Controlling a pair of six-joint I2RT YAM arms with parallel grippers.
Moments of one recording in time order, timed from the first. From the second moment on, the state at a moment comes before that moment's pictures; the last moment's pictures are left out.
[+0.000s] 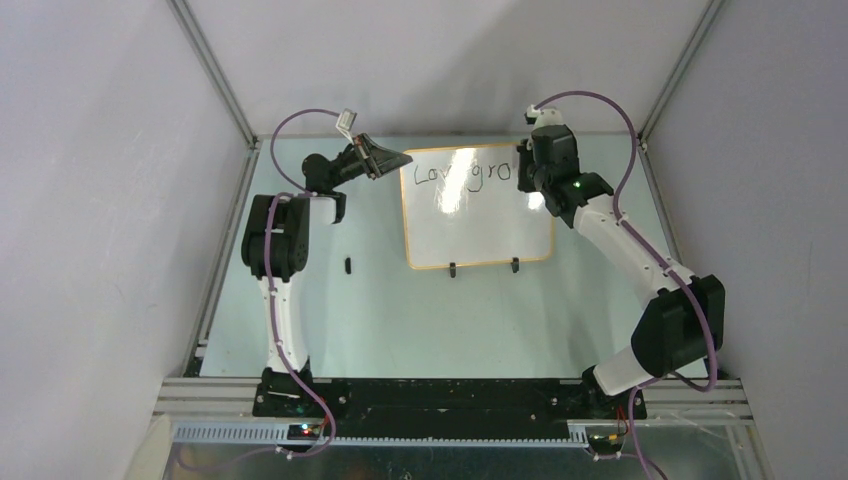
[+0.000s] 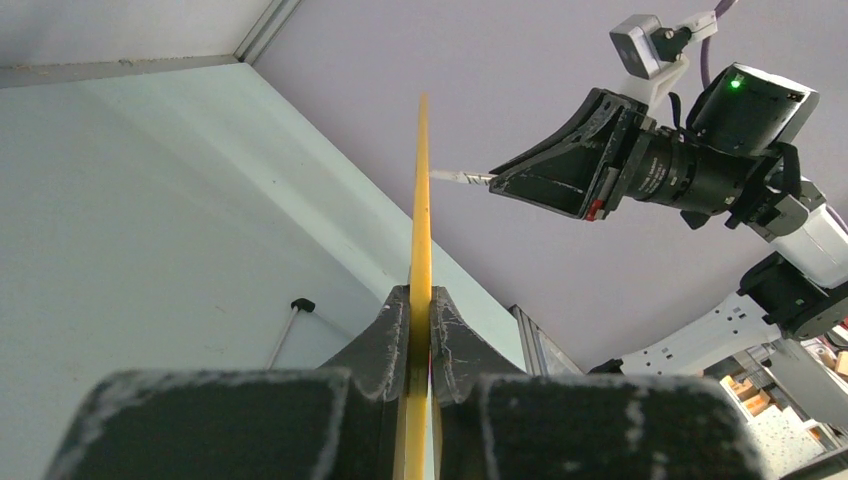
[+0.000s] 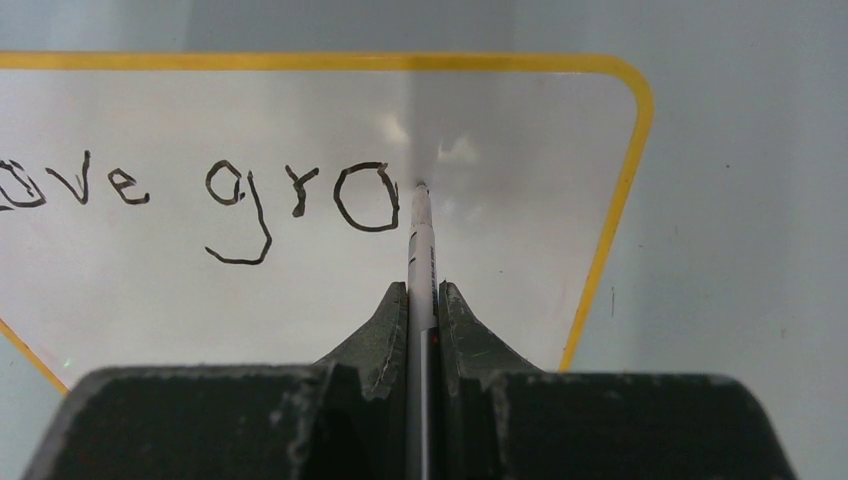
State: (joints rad) left arm -0.12 2.22 1.33 1.41 1.05 -1.27; right arm 0.38 1.51 1.36 -0.37 0.22 0.16
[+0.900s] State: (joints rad) left arm -0.12 2.22 1.33 1.41 1.05 -1.27; right arm 0.39 1.53 1.39 -0.39 0.24 0.15
